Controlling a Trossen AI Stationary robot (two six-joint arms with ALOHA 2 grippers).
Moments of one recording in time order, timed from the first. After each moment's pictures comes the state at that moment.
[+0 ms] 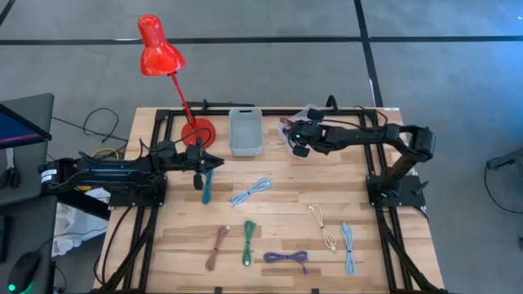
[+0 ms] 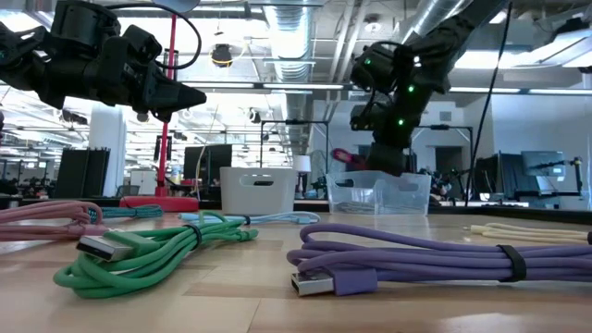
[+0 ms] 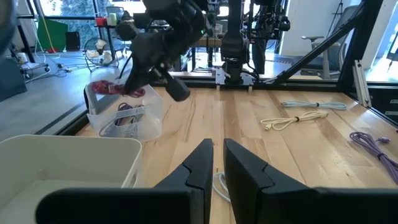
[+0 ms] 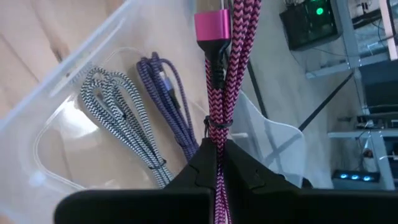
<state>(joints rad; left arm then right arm) 0.32 0.70 0.11 0.67 0.26 0.07 -0.36 1.65 0.93 -0.22 0.65 -0.33</state>
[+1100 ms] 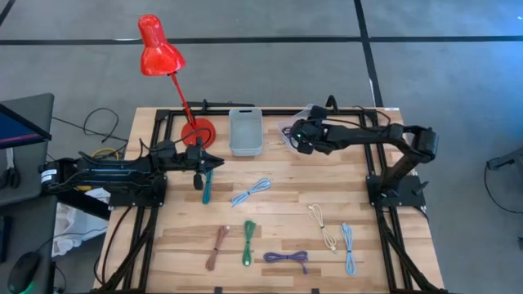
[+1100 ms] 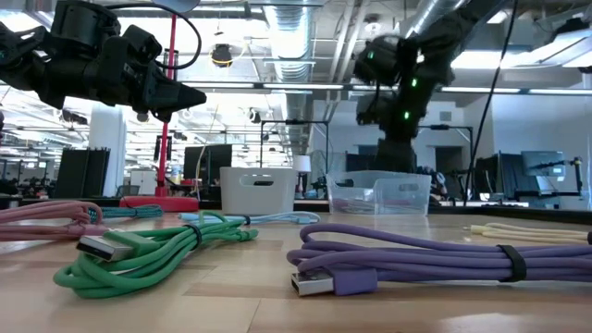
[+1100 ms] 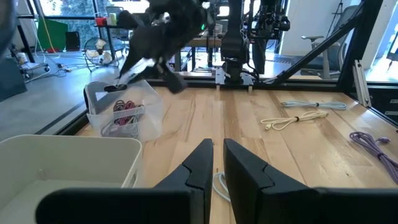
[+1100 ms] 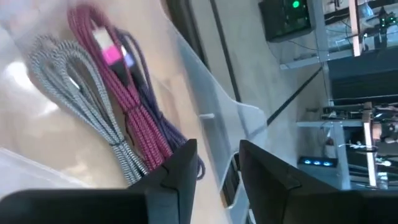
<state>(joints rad) 0.32 0.70 0.11 0.67 0.26 0.07 -0.35 1.60 0.94 -0.32 0.76 -0.36</state>
